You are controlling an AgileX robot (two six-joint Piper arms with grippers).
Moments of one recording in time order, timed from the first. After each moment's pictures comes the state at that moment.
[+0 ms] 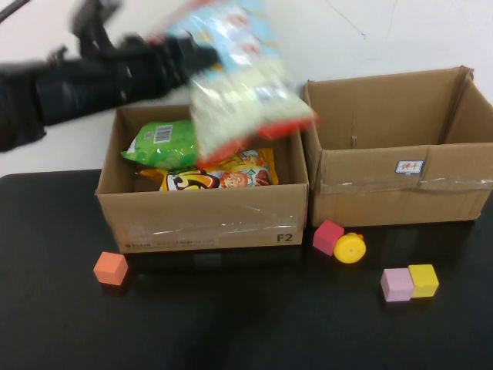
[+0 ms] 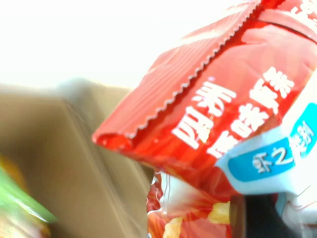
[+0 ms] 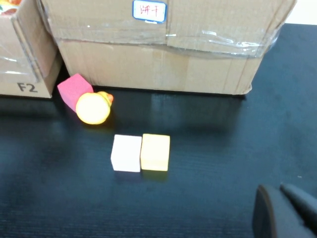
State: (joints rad) right arm 0.28 0.71 -0.43 -0.35 0.41 0.39; left arm -0.15 1.74 -1.35 -1.67 0.62 1.05
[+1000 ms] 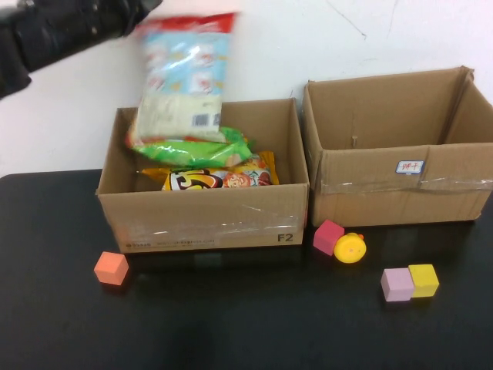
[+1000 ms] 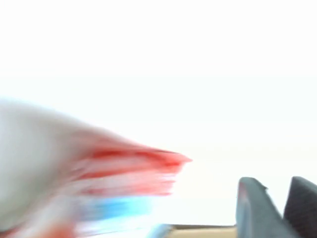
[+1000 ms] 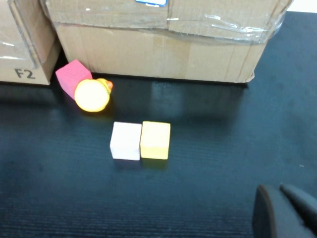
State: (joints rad) right arm 0.28 0.71 -0.40 -0.36 0.41 0.39; left arm -0.08 1.86 -1.63 -1.68 0.48 0.96
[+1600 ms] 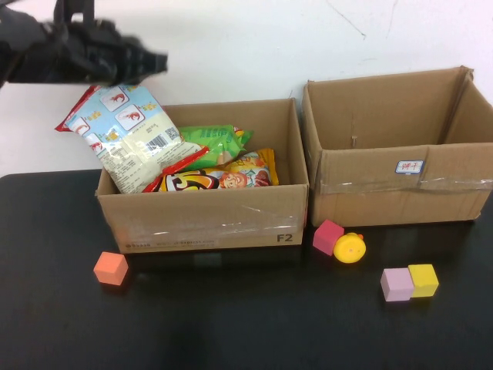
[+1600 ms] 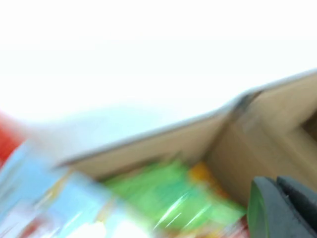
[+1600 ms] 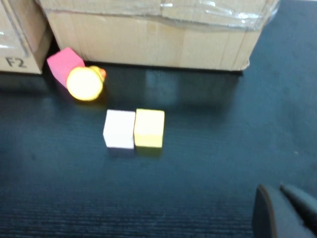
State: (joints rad) right arm 0.28 0.71 -0.40 -0.36 0.44 0.39; left arm -0.09 1.84 -1.63 -0.85 0.59 0.74
